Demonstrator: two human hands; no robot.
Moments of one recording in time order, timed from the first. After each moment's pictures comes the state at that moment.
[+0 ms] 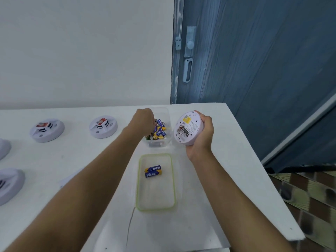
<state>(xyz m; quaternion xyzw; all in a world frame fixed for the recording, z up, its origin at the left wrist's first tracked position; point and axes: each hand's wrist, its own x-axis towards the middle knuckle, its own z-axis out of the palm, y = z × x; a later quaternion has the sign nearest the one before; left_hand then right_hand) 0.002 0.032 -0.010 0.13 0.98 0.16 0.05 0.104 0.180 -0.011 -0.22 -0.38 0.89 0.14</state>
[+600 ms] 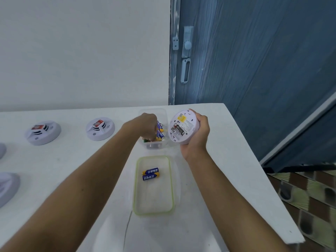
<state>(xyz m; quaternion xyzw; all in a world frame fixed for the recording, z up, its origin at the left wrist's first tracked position) 0.006 0.043 0.003 0.18 0.97 0.05 0.18 0.098 0.176 -0.006 -0.20 -0.35 0.90 0.13</state>
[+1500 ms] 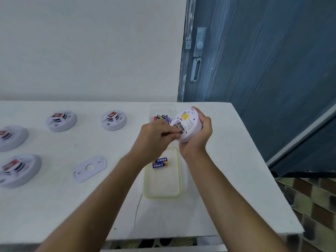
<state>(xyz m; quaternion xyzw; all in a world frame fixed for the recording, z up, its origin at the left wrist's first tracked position) 0.132 0.017 0.013 0.24 0.87 0.42 -0.09 0.120 0.142 -0.009 -0.15 -0.31 0.93 0.14</state>
